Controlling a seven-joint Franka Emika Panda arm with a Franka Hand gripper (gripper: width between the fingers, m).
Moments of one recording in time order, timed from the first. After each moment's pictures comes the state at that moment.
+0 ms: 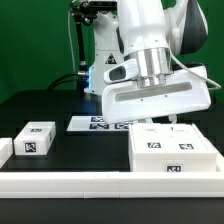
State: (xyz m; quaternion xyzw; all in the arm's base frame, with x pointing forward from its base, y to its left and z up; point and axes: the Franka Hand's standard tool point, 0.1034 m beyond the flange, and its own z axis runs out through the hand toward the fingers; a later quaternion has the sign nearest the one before) arm 0.504 0.091 0.018 -0.98 0.03 -0.15 0.08
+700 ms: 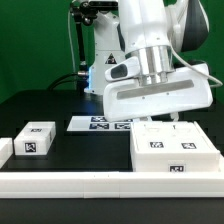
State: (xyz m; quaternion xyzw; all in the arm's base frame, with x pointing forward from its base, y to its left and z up) arm 0.504 0.093 0.036 -0.99 0.02 -0.13 0.08
